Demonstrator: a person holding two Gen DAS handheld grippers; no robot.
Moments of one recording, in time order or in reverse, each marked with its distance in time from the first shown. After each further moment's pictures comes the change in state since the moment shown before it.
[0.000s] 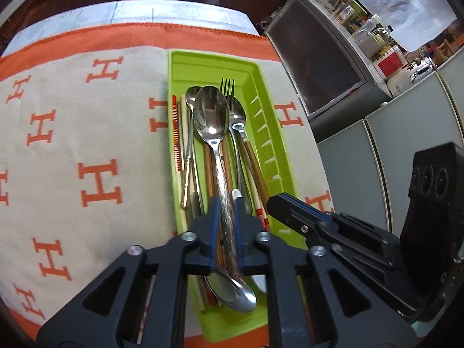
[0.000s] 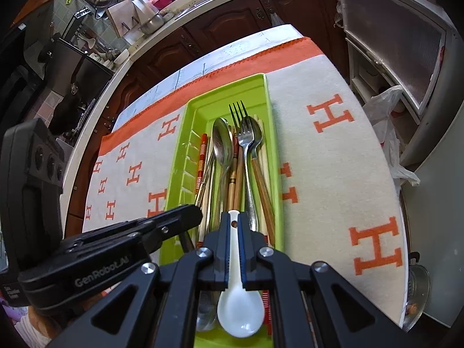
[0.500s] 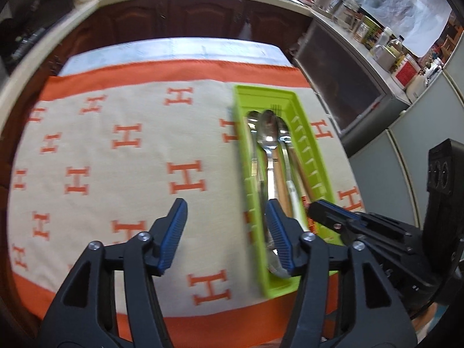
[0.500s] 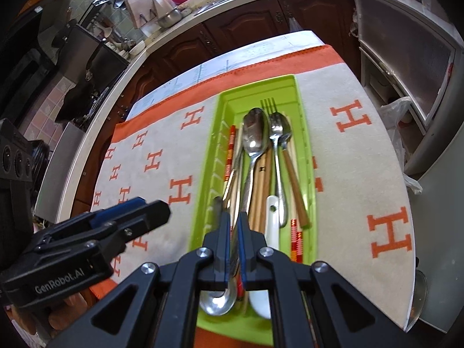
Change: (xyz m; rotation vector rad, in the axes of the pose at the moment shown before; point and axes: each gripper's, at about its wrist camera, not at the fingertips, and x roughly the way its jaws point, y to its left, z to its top) left arm -0.092 0.029 -0.042 0.020 -0.165 0.222; right arm -0.015 0.036 -0.017 -0.075 -0.002 0.012
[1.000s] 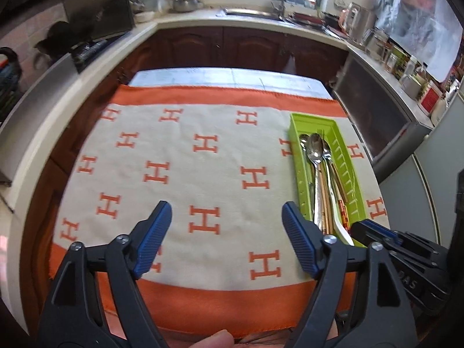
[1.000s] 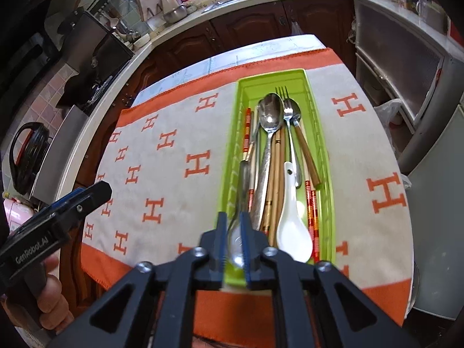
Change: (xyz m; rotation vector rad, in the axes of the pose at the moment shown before) left arm -0.094 0.046 -0.046 -0.087 -0.160 0.200; right arm -0.029 0.042 -0.041 -0.039 -0.011 -0.063
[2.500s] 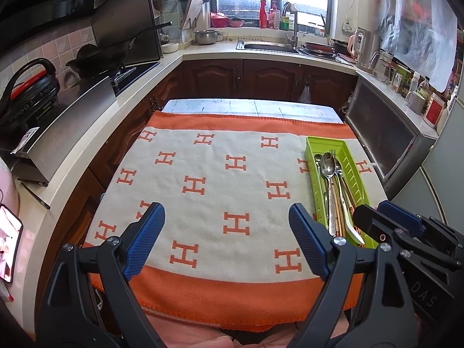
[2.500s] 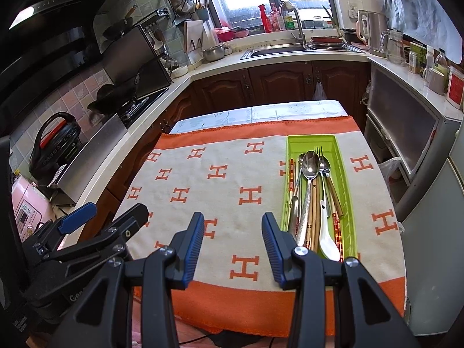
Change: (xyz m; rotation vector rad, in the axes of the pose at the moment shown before) left arm -0.068 0.024 -0.030 -0.002 -0.155 0.079; right arm -0.070 0.092 -0.029 -0.146 -0.238 -0.014
